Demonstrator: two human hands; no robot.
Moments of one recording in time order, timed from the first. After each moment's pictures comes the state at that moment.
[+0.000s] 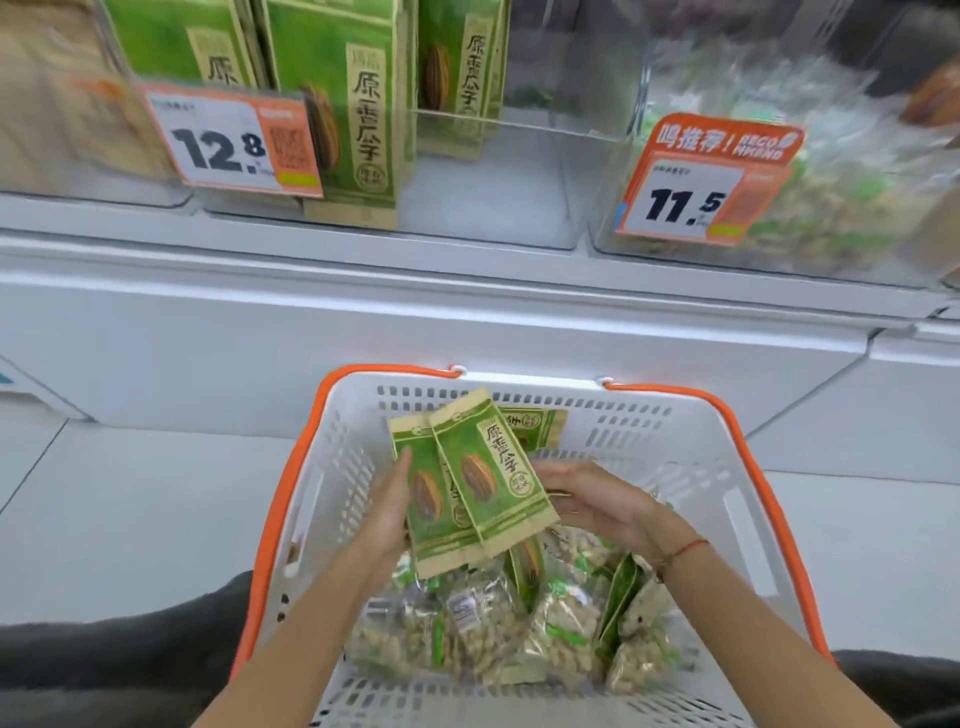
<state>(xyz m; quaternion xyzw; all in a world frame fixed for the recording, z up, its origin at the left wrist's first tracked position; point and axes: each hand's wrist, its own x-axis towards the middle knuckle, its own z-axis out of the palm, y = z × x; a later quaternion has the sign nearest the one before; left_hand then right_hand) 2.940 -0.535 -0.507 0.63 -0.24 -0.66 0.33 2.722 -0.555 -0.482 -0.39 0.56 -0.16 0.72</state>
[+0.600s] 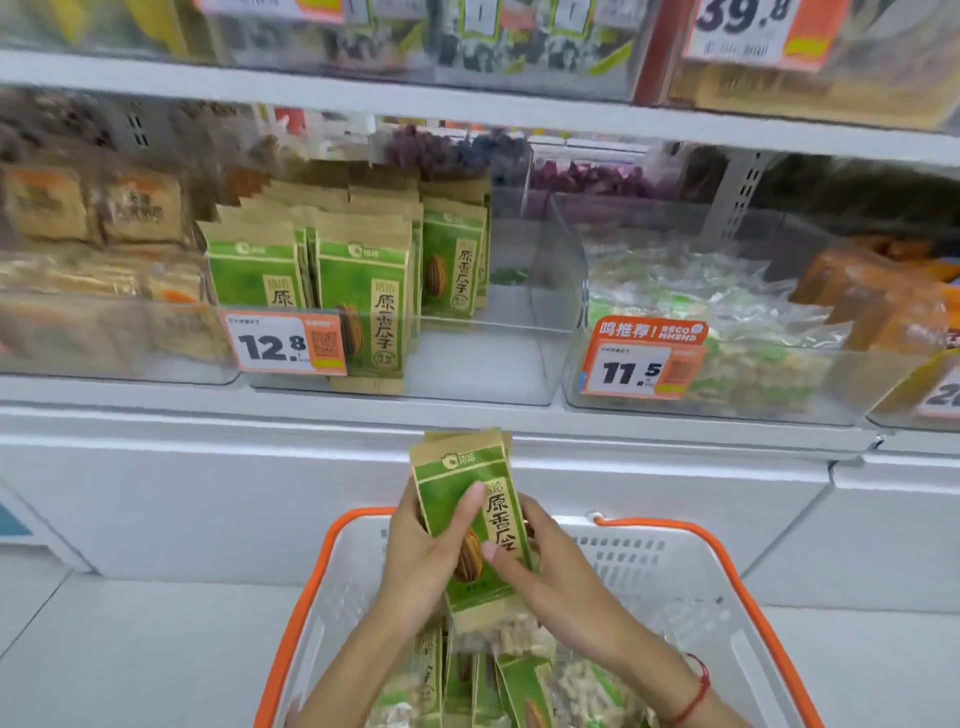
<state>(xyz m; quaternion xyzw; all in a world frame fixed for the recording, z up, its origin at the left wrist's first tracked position) 2.915 -0.558 -0.383 0.50 -0.45 -0.49 0.55 2.776 -0.548 -0.390 -0.67 0.51 -0.32 0.43</state>
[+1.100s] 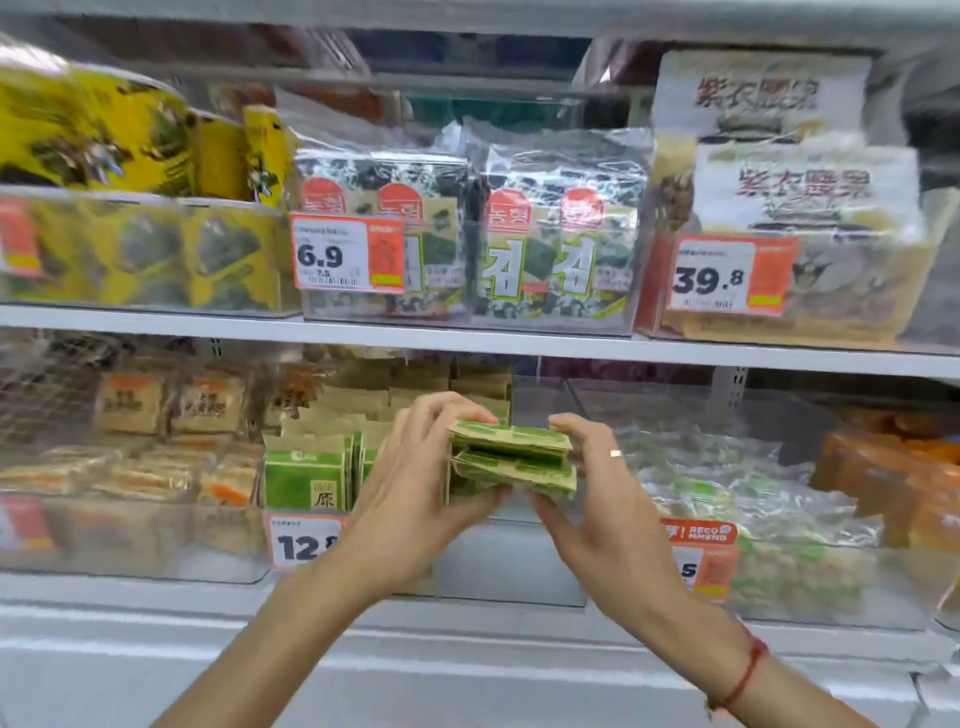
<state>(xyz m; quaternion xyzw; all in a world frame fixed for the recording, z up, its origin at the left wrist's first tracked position) 2.972 -0.650 -0.212 0.38 -0.80 0.02 0.47 2.789 -0.634 -0.226 -0.77 0.45 -0.46 -0.01</state>
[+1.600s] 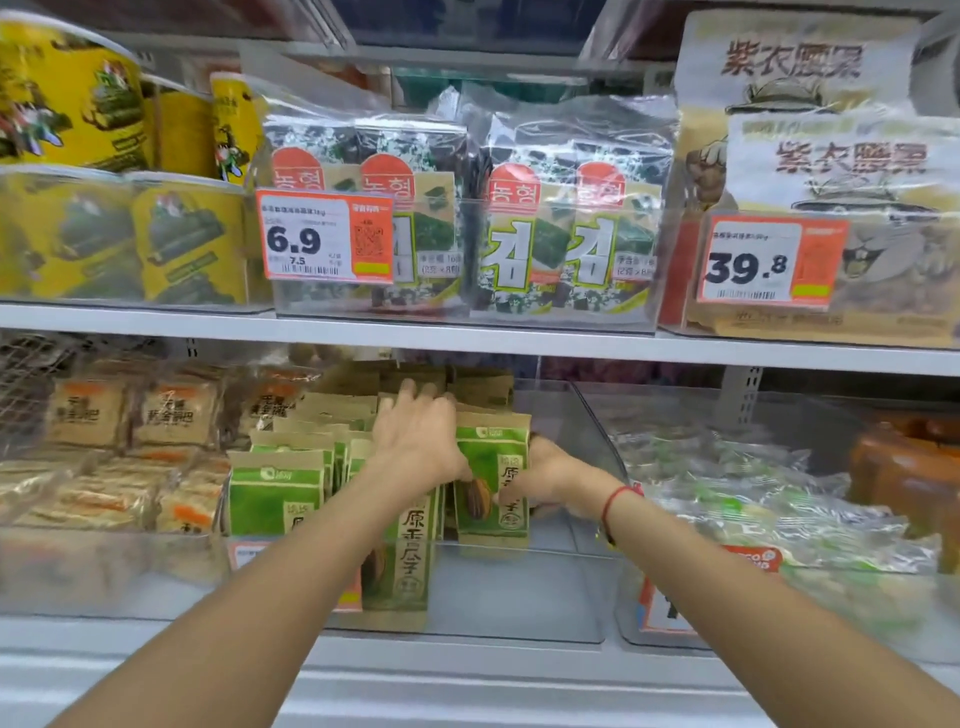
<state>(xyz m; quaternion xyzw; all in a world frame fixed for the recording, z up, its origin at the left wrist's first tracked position) 2.956 -0.757 -0.192 0.66 -0.73 0.11 0.12 2.812 -0.799 -0.241 -0.67 0.64 -0.23 0.31</state>
